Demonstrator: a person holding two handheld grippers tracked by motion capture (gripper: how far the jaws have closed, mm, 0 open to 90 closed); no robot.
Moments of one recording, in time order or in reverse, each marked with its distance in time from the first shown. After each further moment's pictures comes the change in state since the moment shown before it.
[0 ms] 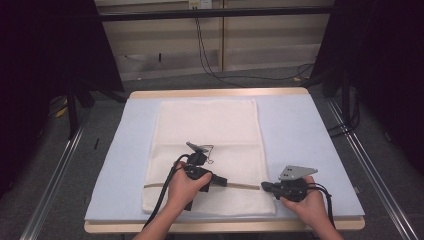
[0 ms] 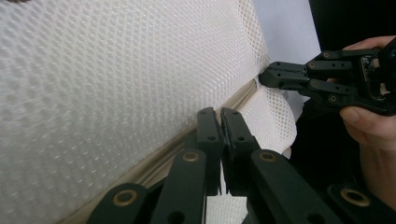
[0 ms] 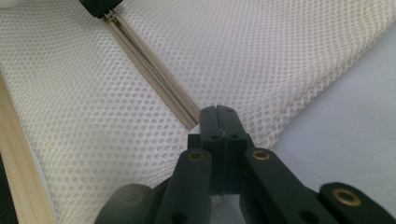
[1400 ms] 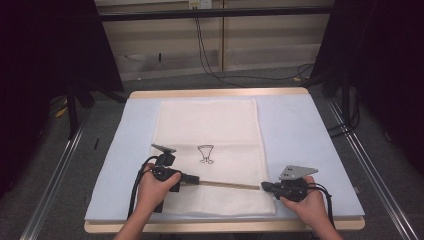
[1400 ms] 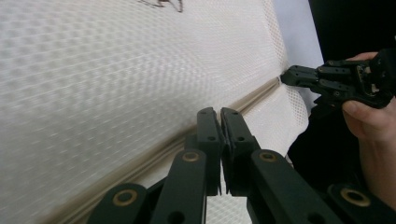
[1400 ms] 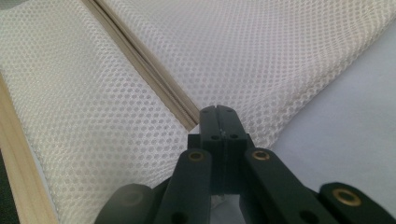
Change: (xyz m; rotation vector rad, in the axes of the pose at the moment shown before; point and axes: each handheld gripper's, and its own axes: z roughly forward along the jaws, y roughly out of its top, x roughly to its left) left arm 0.042 -0.024 -0.069 -0.096 0.030 -0.042; right arm 0.000 0.000 0.000 -0.004 0.001 0.014
